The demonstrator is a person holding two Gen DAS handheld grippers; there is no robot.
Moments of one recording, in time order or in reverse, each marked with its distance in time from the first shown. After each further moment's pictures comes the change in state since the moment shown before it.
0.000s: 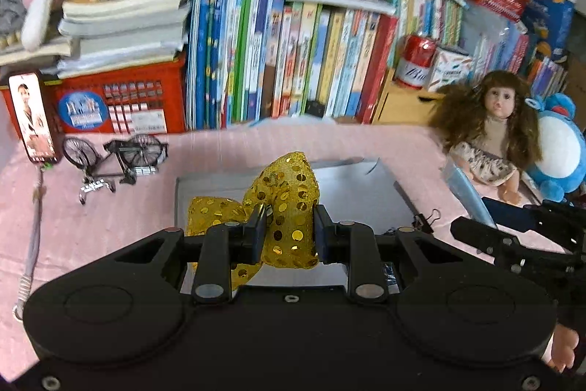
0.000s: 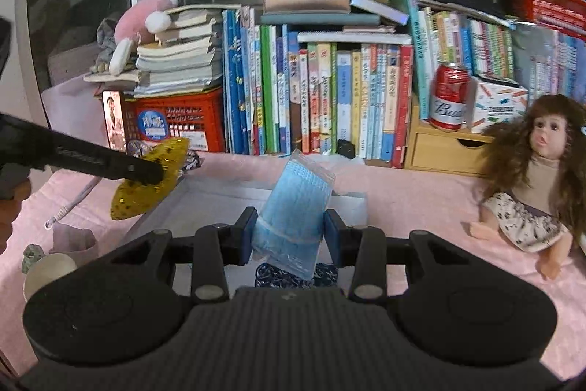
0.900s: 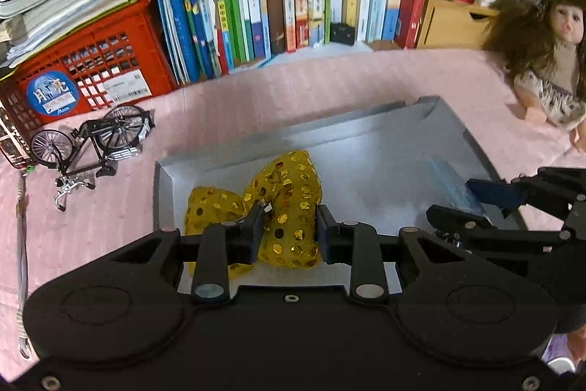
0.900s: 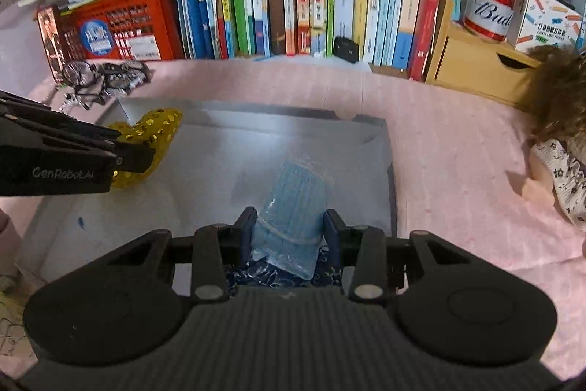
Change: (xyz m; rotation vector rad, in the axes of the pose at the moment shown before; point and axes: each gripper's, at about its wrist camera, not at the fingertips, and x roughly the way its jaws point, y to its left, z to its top) left arm 0.127 -0.011 0.009 0.123 0.234 0.130; right arm 0.140 -0.013 -0.006 0.022 0.349 -0.049
